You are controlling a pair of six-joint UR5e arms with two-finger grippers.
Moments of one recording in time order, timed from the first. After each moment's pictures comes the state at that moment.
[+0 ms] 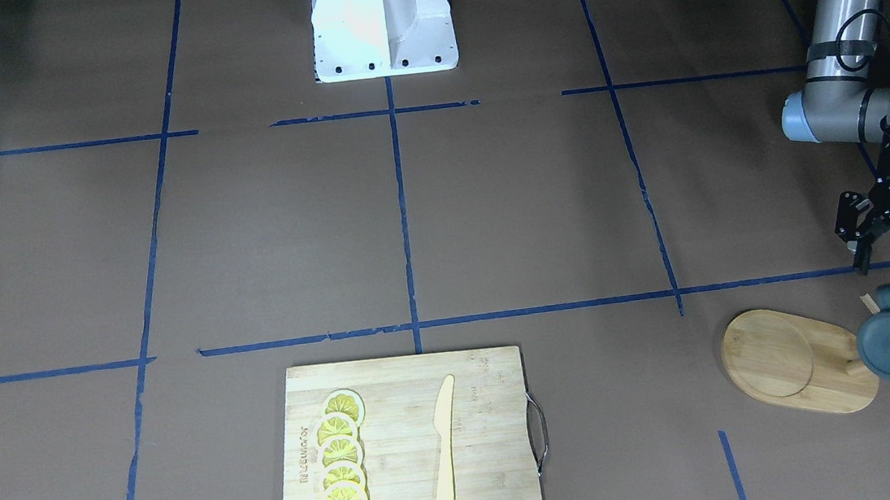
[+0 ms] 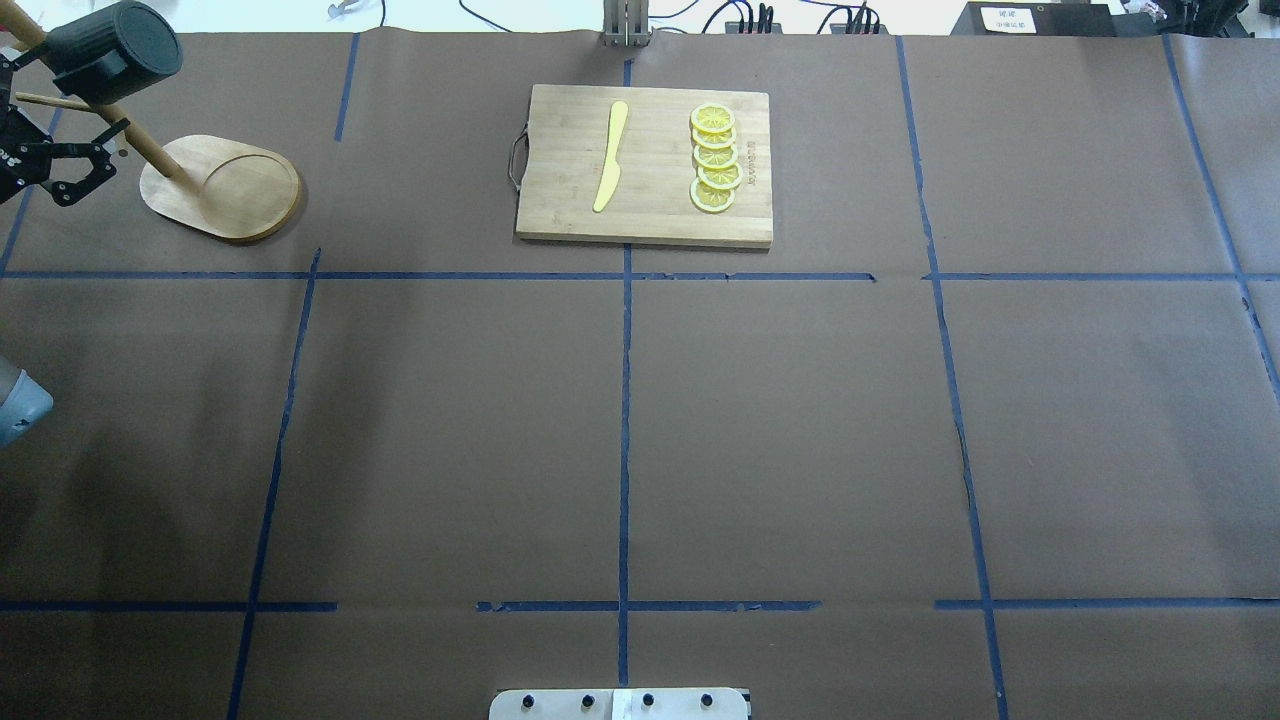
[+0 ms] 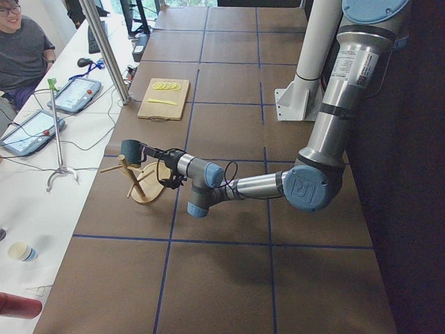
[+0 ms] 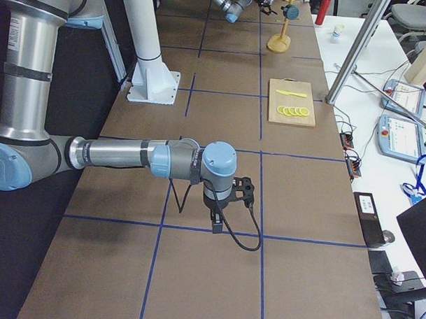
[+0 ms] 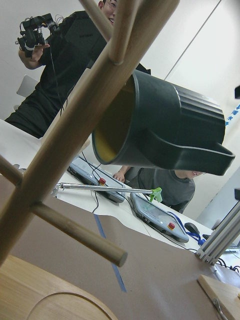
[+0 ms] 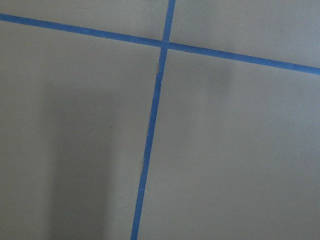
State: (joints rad) left arm -1.02 -1.82 -1.04 -3.66 -1.48 -2.86; right arm 1.59 -1.76 1.84 -1.67 2.28 -0.18
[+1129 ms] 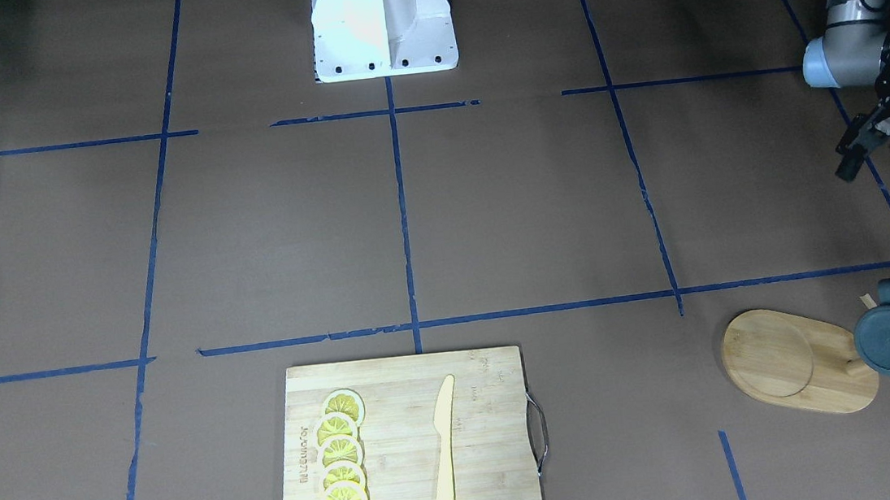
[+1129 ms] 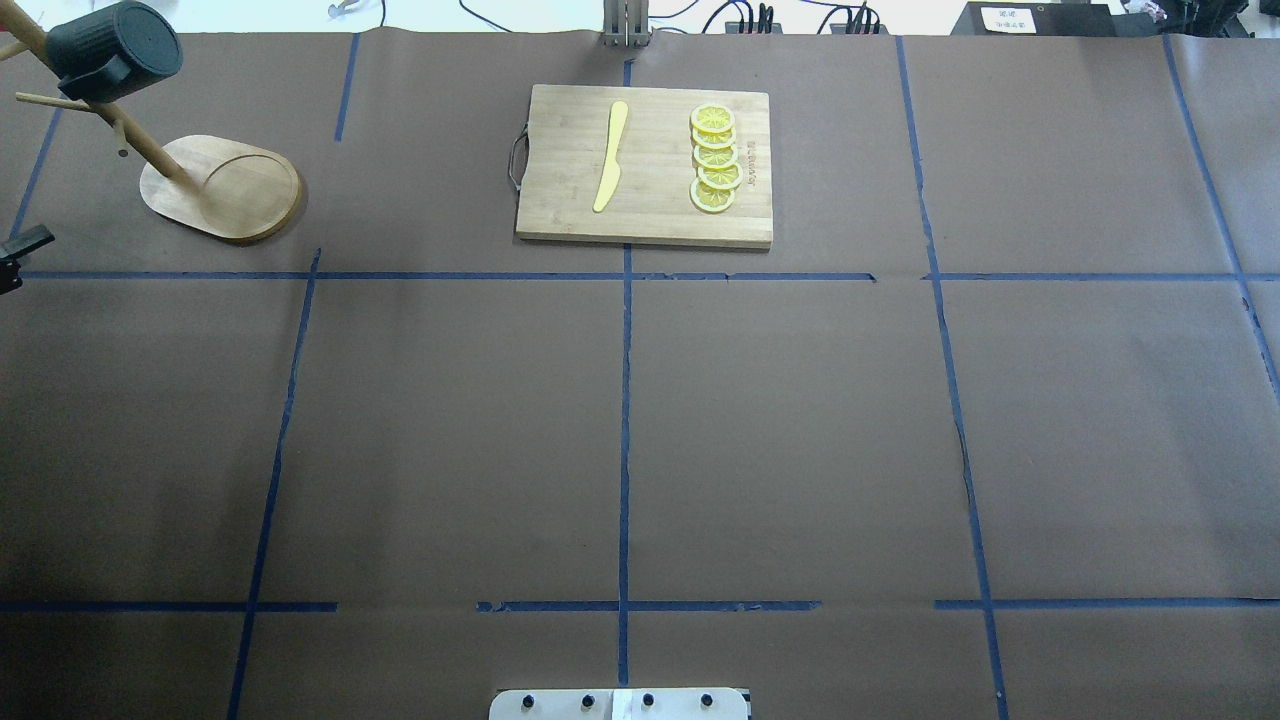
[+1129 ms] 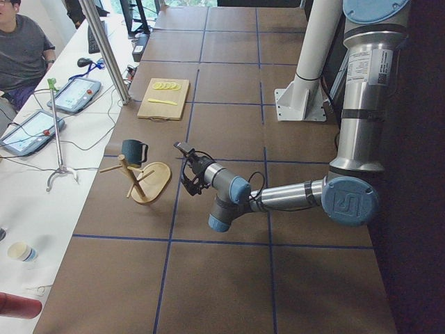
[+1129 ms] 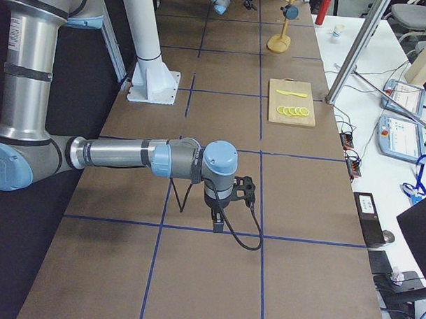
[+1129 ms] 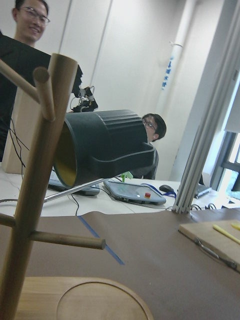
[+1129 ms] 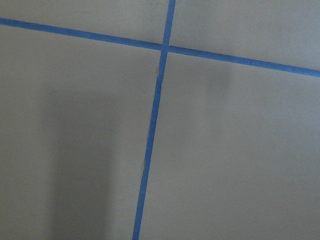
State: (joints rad) left arm -1.02 -1.54 -1.26 -3.78 -1.74 -2.14; right arm 1.59 -1.75 1.84 -1.67 2.28 -0.17
